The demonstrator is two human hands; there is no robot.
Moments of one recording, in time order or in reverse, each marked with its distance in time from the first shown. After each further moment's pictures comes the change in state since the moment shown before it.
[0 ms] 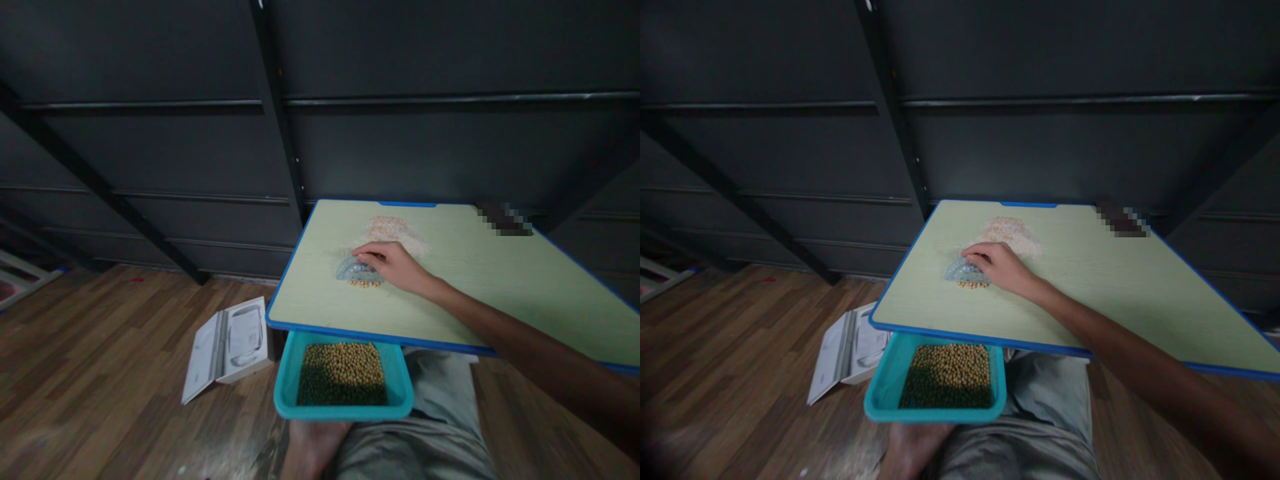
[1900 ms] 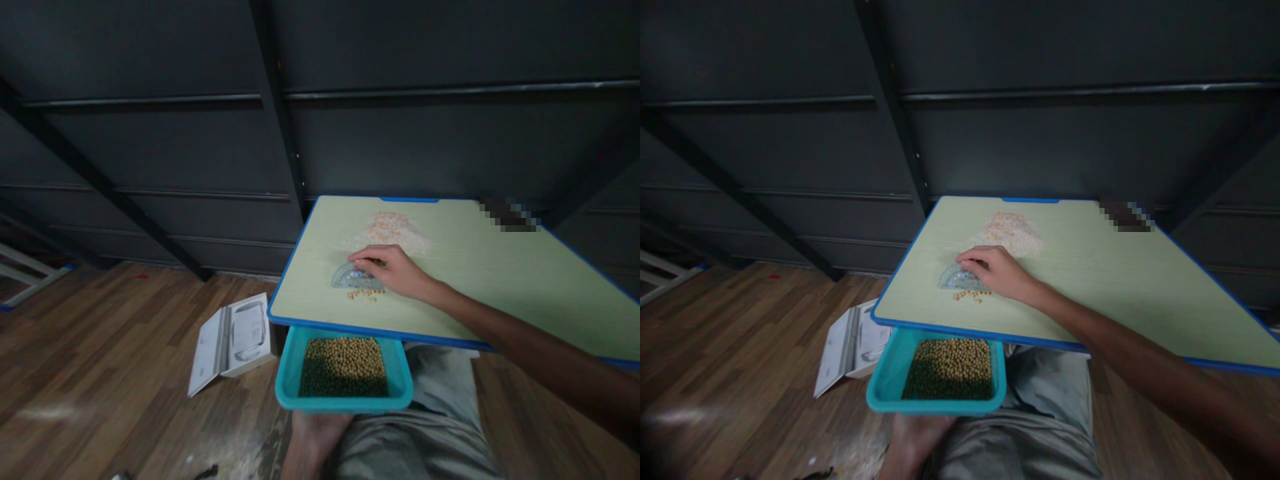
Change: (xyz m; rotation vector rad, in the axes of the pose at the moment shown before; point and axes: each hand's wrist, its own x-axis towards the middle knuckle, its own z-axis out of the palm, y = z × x) left_hand -0.002 0.002 -0.015 0.077 0.044 -0.023; right_hand -0.011 -0.019 0.008 -0.005 -0.020 -0.105
